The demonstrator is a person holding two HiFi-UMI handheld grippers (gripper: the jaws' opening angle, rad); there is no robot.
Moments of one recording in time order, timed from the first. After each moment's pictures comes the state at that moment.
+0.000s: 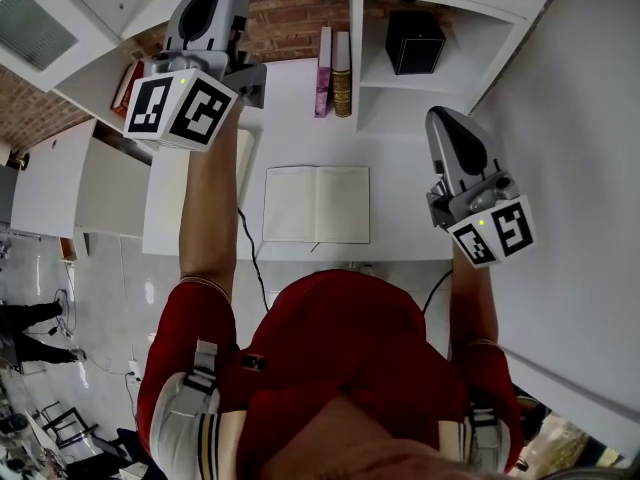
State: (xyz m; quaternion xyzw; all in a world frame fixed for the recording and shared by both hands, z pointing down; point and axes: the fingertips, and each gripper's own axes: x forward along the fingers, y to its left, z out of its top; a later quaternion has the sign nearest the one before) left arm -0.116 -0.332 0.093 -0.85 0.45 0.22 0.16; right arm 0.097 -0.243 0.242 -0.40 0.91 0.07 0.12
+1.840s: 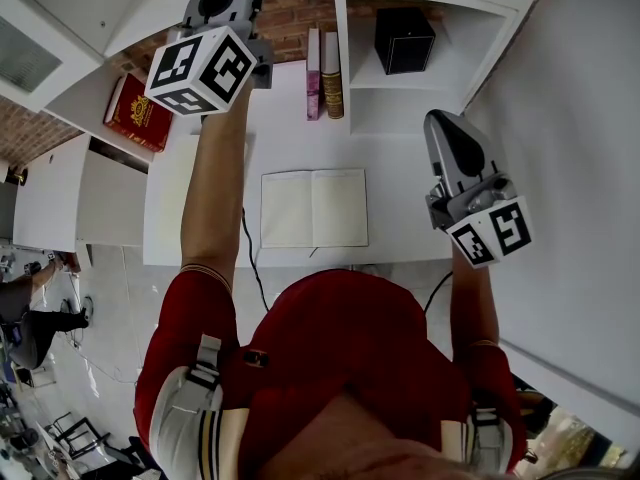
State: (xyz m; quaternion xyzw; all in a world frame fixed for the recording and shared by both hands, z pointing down) left arm -0.089 -0.411 0.118 -0.85 0.49 0.17 0.13; right arm 0.114 -0.256 0.259 -0.42 0.90 0.05 0.11
